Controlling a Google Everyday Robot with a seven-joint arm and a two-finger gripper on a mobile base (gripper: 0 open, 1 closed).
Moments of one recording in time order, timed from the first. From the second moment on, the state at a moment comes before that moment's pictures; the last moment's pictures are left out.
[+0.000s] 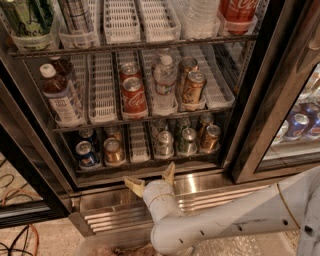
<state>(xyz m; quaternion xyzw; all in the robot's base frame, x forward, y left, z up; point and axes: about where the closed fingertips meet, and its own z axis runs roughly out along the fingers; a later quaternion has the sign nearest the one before) 0.564 0.038 0.590 -0.13 0.76 0.09 0.63</state>
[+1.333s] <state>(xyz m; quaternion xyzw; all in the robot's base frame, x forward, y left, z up) 0.590 0.026 0.592 -0.07 0.73 0.07 0.67</state>
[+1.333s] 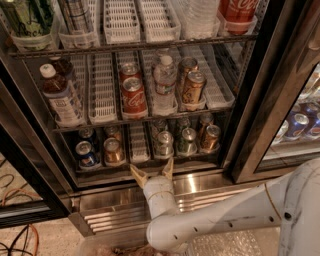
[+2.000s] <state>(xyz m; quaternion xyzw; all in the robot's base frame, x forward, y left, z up) 0.607 0.022 0.597 -0.06 0.71 0.05 0.70</state>
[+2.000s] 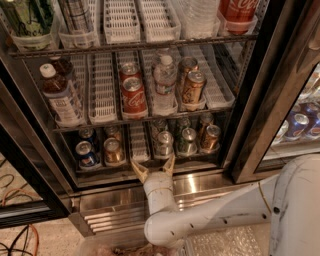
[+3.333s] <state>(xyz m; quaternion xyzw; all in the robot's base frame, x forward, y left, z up) 0.657 0.001 0.599 -0.03 0.69 0.01 0.73</state>
